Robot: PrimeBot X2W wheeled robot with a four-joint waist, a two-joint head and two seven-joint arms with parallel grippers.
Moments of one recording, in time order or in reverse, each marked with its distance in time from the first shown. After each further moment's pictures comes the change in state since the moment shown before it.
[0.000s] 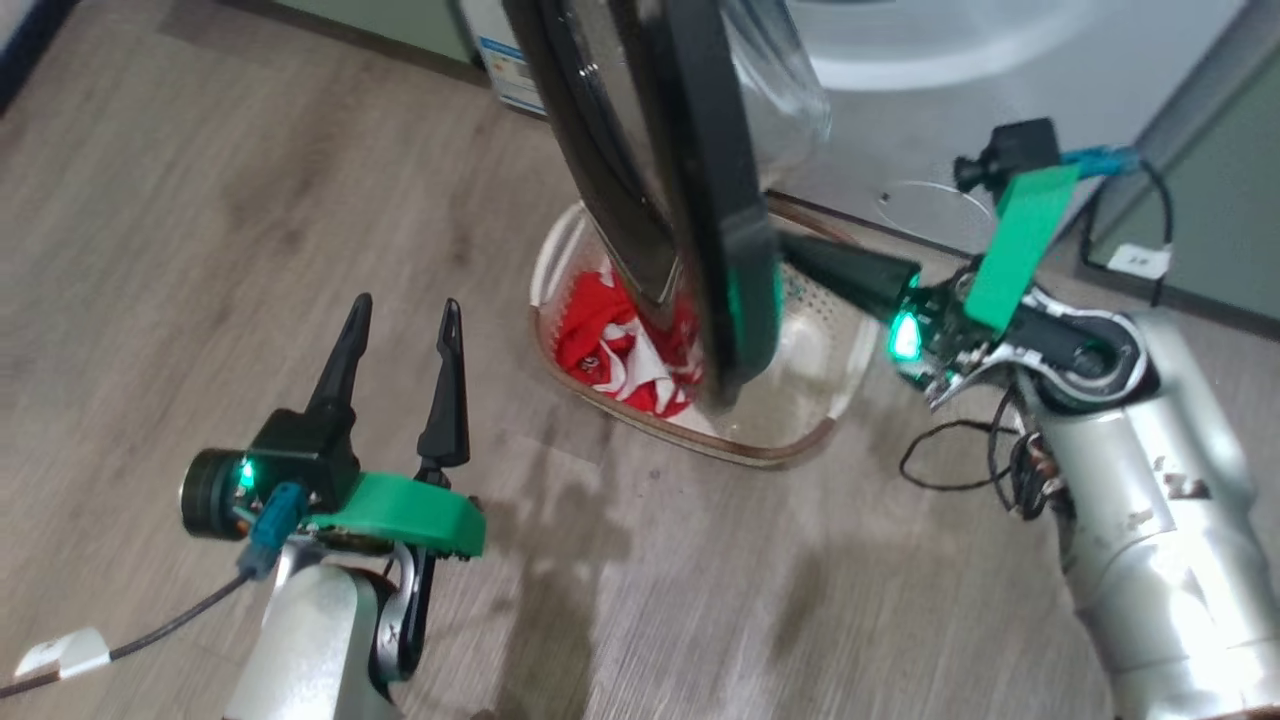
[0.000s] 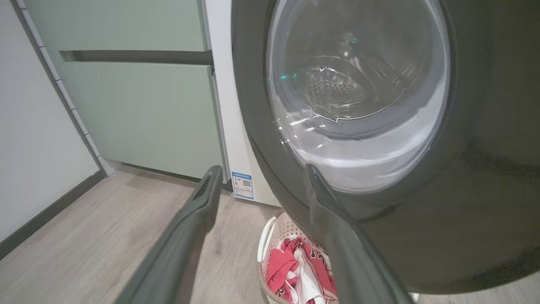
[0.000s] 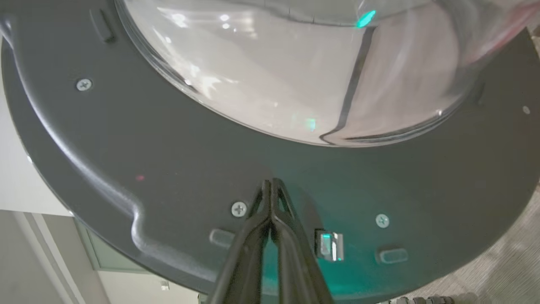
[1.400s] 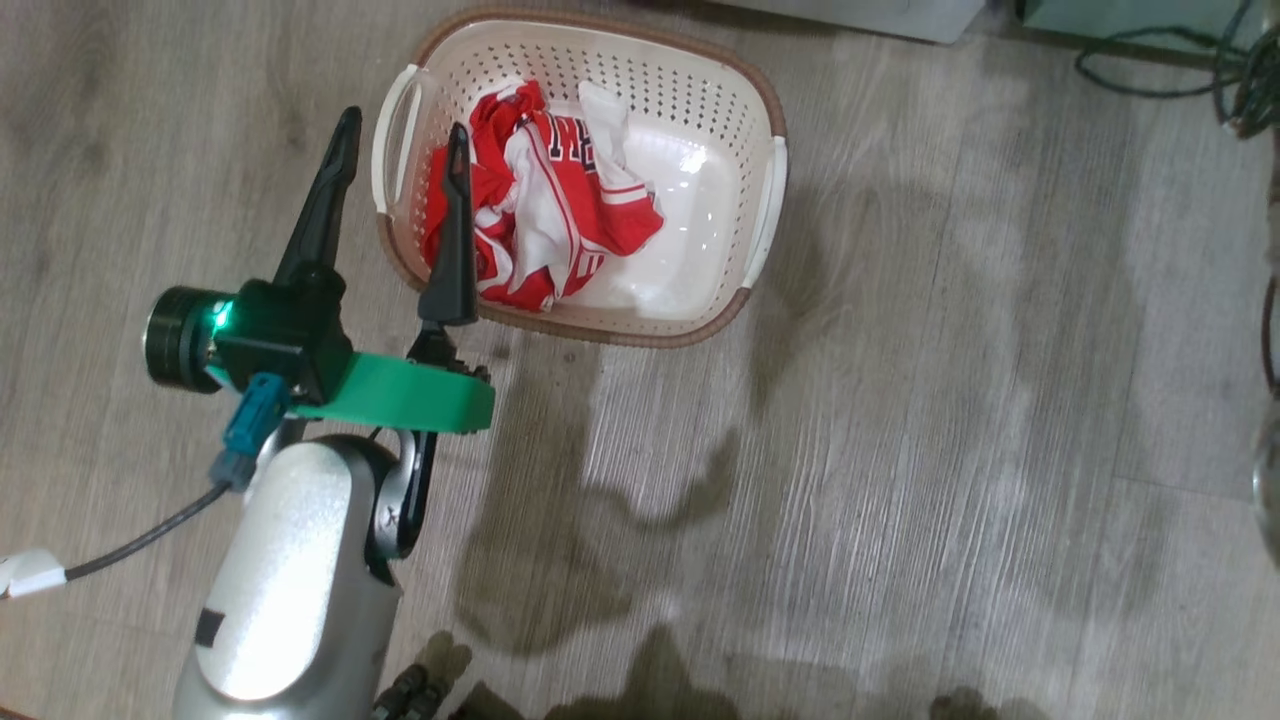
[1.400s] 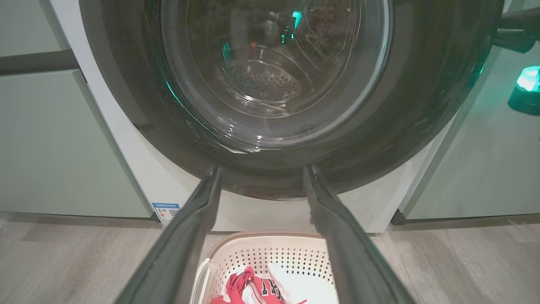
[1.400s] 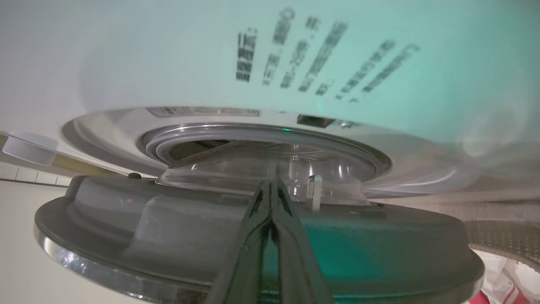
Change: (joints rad) left arm -0.199 0.009 -0.035 -0.080 0.027 0.006 0.000; right arm -0.653 -0.093 -0.144 0.424 -0.063 0.000 -0.293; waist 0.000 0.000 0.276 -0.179
